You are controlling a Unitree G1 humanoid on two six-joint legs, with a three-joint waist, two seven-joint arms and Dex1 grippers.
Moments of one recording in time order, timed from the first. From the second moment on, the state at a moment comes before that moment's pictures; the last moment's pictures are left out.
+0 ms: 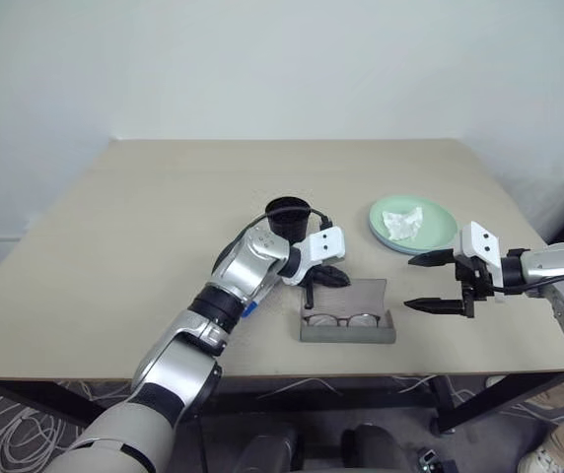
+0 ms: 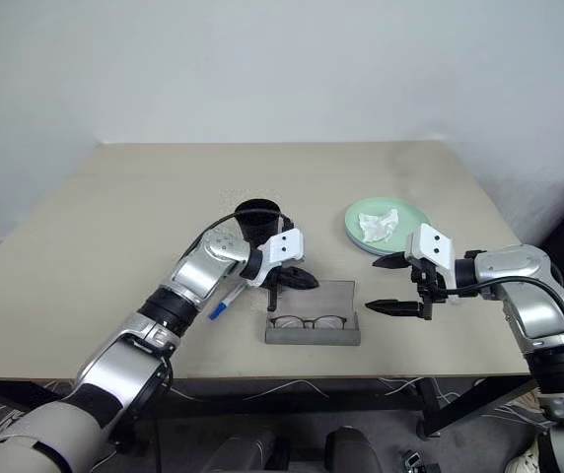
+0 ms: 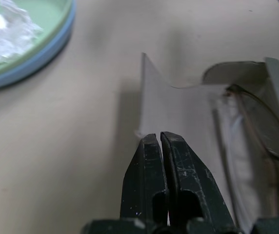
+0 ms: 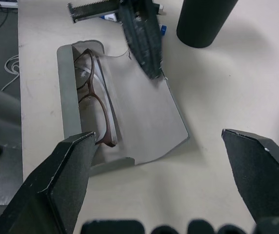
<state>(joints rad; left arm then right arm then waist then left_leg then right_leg) -0.84 0.23 -0.42 0.54 0.06 0.26 -1.18 -0.42 -0.86 0.10 0.06 0.31 0.31 1.30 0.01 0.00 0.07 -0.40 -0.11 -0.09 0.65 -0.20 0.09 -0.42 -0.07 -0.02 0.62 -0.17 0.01</state>
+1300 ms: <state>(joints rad) -0.74 0.30 -0.46 0.35 0.06 0.35 -1.27 -0.42 -0.85 0.10 0.06 0.30 0.31 1.29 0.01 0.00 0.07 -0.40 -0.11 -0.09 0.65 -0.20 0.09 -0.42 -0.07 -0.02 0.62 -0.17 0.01</state>
